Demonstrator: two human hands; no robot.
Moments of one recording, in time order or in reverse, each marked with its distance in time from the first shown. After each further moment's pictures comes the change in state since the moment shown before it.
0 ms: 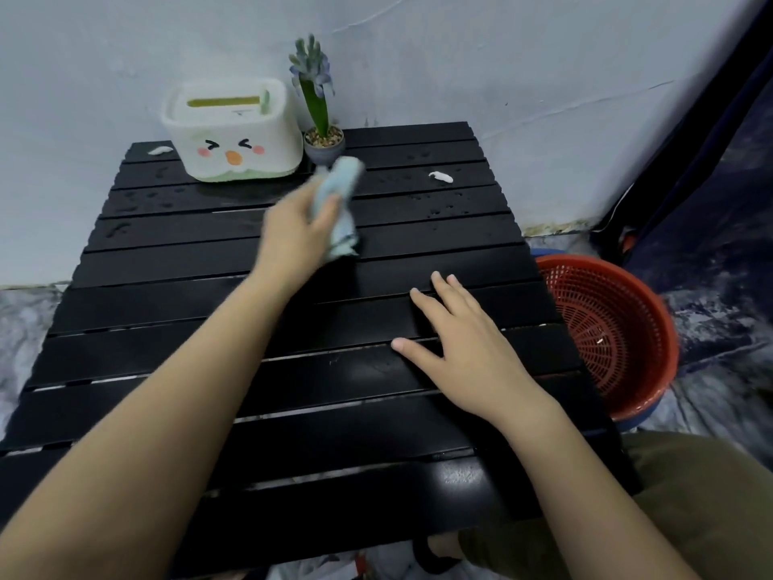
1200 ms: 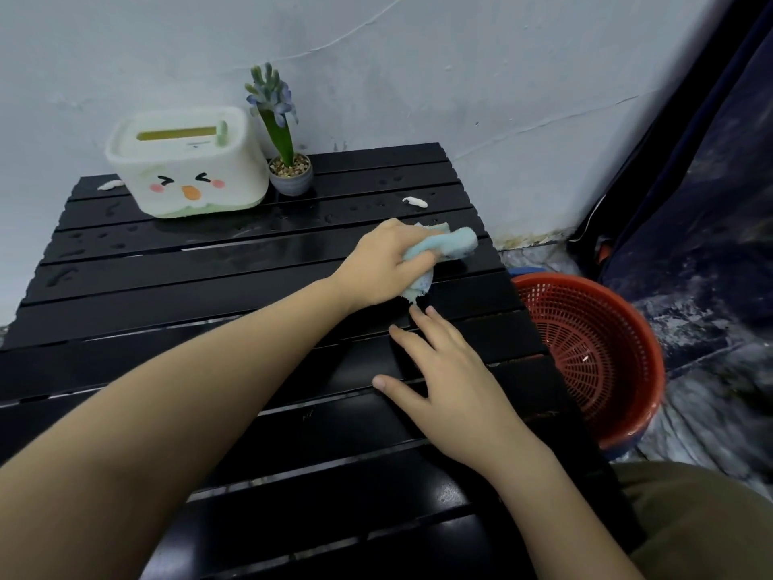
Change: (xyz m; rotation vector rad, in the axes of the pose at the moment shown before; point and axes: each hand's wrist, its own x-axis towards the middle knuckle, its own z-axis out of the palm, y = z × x) left_hand 0.027 0.047 0.092 0.027 -0.492 0.495; right_hand 0.008 0.002 0.001 0.033 0.048 0.003
